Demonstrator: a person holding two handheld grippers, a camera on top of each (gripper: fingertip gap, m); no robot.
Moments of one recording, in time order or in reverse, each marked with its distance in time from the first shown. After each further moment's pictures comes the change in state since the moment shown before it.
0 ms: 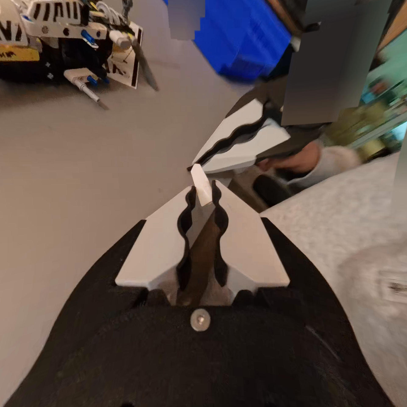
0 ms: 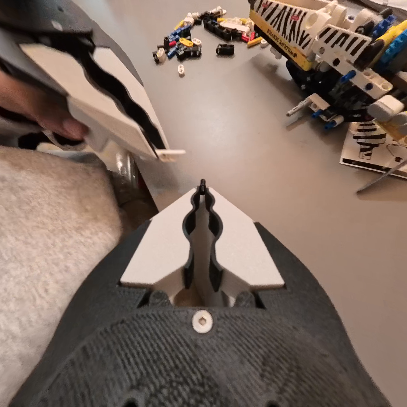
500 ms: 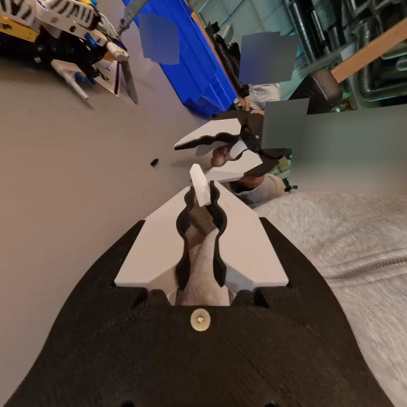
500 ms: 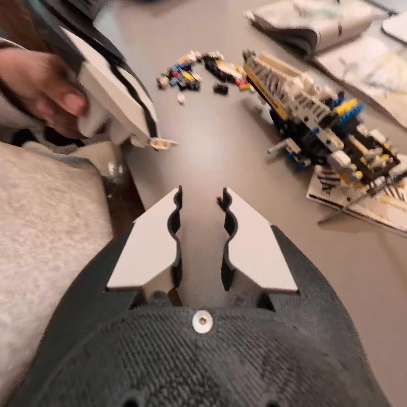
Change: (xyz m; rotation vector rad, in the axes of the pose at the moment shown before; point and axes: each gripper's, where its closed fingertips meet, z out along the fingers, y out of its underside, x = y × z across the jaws) left arm 0.008 -0.019 -0.017 0.113 0.259 -0.251; right arm 0.002 -0.028 -0.010 0.109 0.019 -0.147
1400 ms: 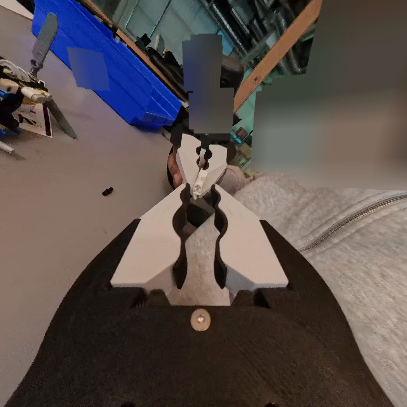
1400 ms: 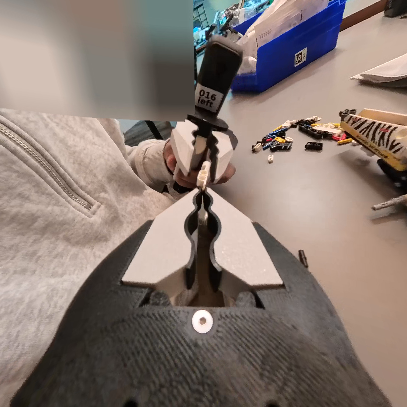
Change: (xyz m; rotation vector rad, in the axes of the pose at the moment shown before) left arm 0.041 -0.008 -0.002 0.020 0.244 0.185; right arm -0.055 -0.048 -0.017 0.275 -0.516 0.204
